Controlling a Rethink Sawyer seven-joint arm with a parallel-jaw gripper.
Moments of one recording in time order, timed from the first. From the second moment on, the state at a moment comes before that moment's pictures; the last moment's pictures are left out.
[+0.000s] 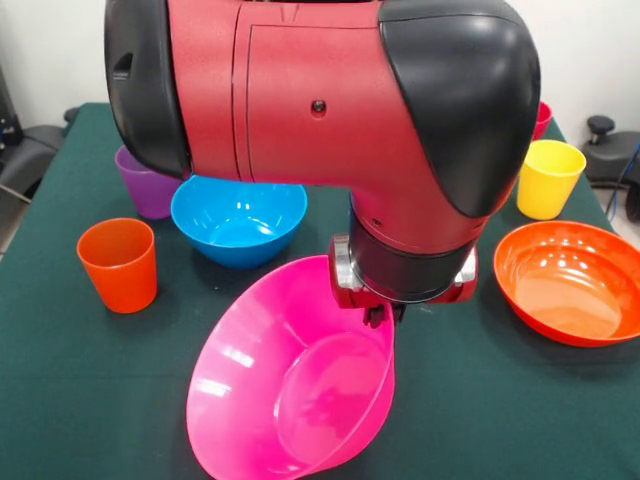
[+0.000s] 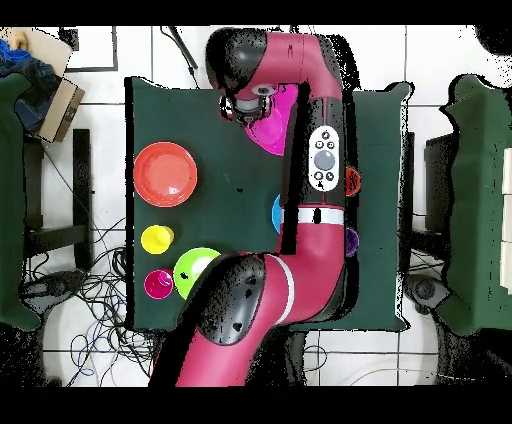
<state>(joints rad) -0.31 -0.11 0.72 0.38 -0.73 1.68 1.65</state>
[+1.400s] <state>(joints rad) -0.31 -0.11 0.64 0.40 -0.64 1.68 1.65</state>
